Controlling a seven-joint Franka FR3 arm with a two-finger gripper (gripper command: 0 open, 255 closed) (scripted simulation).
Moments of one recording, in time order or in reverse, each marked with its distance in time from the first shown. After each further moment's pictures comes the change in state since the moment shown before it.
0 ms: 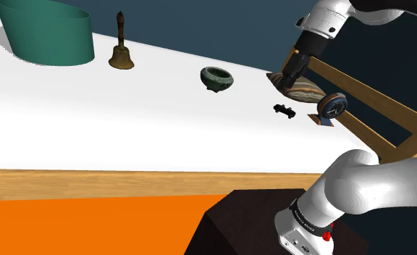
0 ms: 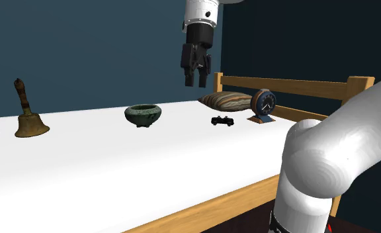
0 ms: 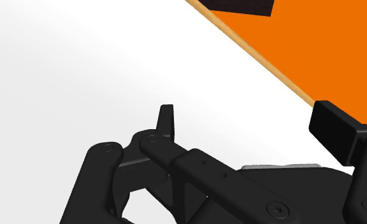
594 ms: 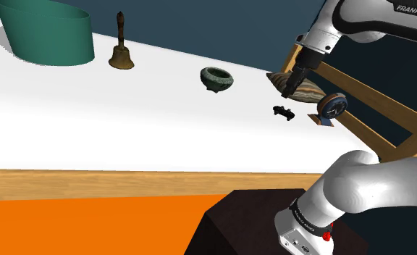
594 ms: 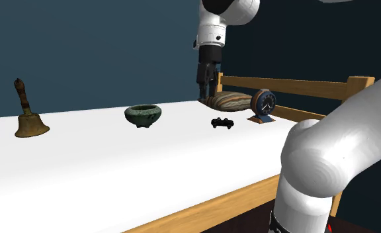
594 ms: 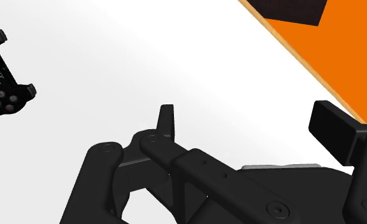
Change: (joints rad) arm -0.042 0.025 -0.137 -0.078 -0.125 0.088 -0.182
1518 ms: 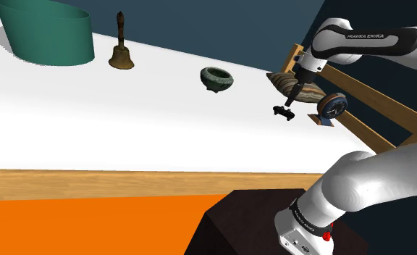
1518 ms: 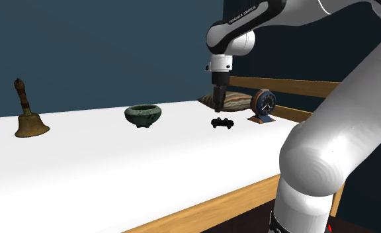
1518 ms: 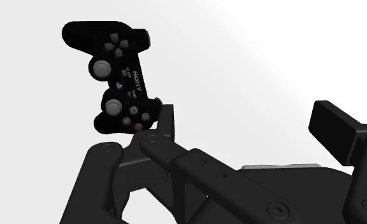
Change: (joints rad) arm -0.048 0.245 -0.276 0.013 -0.173 0.249 -0.337
